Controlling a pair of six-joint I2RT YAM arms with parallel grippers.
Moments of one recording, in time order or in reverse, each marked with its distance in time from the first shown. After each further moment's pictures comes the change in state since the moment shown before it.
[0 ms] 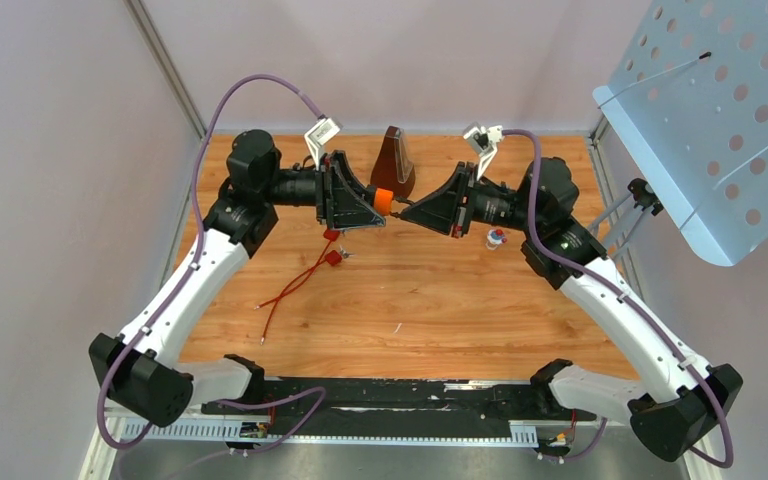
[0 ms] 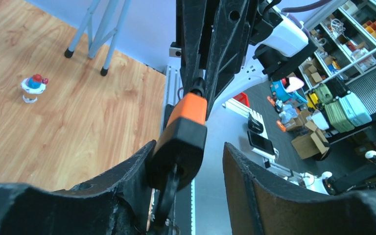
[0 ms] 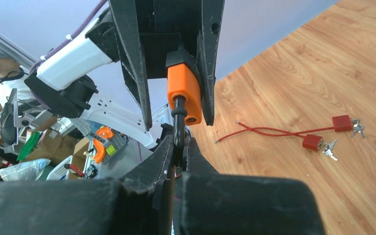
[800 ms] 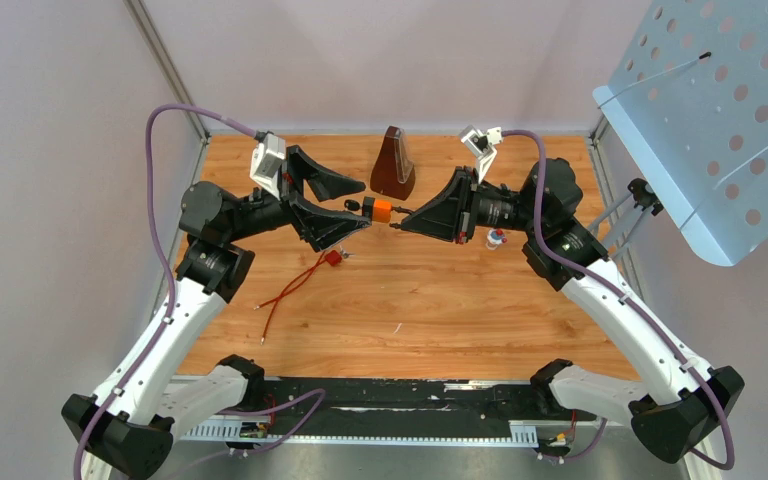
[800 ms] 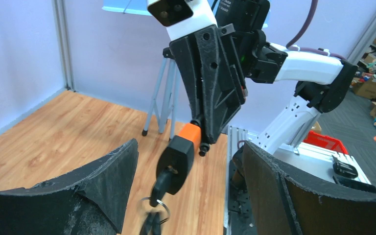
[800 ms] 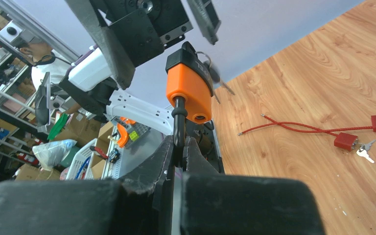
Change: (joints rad) left arm 0.002 -0.281 -0.223 0.342 -0.275 0.080; right arm 0.000 -0.016 -0.001 0.029 -0.091 0.068
